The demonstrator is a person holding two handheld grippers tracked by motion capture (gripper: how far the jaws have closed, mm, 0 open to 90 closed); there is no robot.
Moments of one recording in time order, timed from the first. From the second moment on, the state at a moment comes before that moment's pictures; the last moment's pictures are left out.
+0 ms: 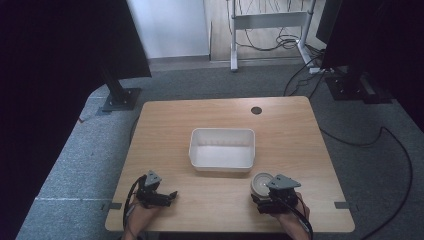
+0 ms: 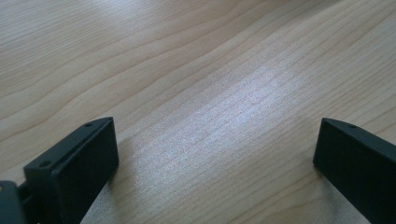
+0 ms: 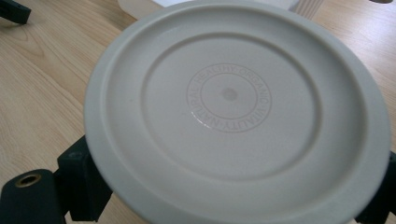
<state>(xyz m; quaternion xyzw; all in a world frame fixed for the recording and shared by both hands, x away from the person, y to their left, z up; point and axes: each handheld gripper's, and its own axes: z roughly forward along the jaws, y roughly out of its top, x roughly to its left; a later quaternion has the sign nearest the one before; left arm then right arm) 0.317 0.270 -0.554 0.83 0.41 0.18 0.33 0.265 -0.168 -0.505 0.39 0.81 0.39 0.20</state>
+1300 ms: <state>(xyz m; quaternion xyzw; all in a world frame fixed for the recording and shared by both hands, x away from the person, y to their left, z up) 0.317 0.270 -0.554 0.83 0.41 0.18 0.34 0.295 -0.118 -0.499 0.37 0.81 0.41 0.19</state>
